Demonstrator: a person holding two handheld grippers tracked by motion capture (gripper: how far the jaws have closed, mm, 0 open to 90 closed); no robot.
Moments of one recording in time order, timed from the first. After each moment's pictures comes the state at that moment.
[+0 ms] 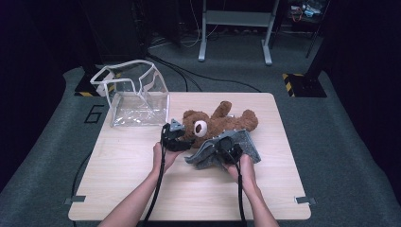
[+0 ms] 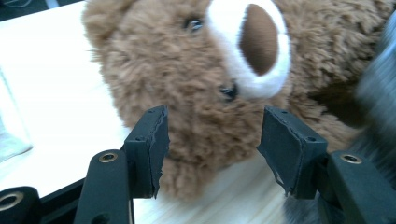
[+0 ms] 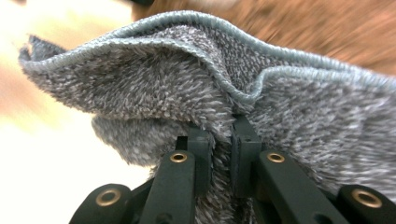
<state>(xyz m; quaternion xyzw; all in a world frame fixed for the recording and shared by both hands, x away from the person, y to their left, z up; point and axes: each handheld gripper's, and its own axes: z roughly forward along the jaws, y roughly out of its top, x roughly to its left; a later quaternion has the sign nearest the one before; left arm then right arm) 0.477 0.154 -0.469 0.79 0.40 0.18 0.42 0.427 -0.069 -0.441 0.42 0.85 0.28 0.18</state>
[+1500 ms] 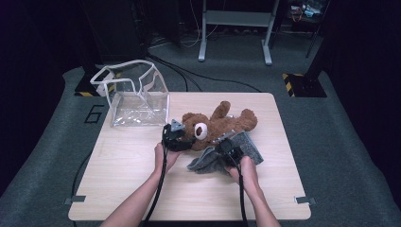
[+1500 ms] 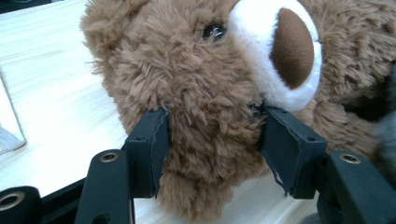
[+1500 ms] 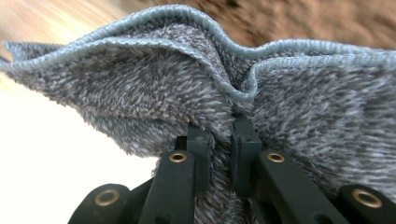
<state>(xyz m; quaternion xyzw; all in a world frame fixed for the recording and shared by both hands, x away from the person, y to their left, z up) 0.478 0.148 -0.475 0.79 0.41 0.18 0.42 0.426 -0.073 -0.453 0.43 0.87 0.21 0.14</state>
